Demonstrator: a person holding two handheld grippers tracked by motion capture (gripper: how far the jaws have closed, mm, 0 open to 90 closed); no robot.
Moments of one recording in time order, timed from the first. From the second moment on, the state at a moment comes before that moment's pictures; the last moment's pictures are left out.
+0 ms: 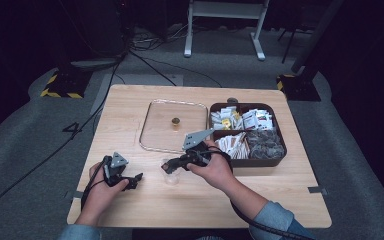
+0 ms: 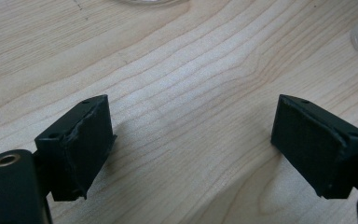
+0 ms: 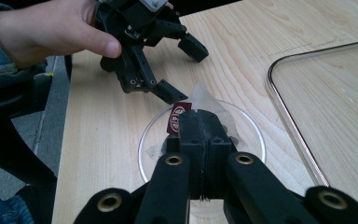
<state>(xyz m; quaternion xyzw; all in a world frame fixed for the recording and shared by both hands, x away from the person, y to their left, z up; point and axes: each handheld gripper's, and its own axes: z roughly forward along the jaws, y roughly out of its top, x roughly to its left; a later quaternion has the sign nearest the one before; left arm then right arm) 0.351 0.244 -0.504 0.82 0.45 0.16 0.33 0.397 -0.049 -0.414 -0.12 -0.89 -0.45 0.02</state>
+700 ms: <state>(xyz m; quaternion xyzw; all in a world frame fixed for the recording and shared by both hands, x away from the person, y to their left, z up) 0.352 0.244 -0.504 0.82 0.44 0.16 0.33 0.398 -0.044 -0.415 -0.12 -0.89 -0.44 0.01</state>
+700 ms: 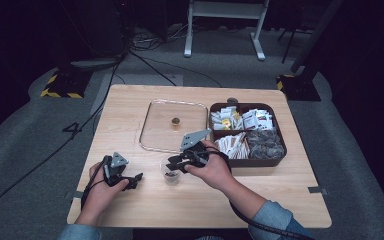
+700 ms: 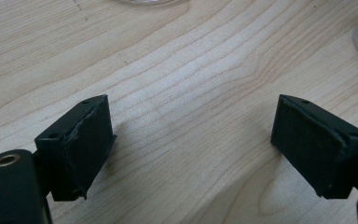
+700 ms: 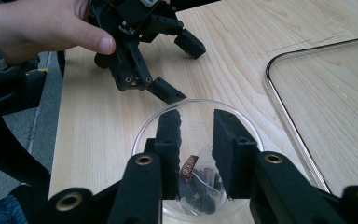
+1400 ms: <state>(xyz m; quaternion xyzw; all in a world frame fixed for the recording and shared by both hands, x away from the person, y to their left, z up) 0.352 0.244 -0.504 0.82 0.44 0.16 0.33 0.436 -0.059 -0.388 -0.17 -0.87 -0.46 -0.04</state>
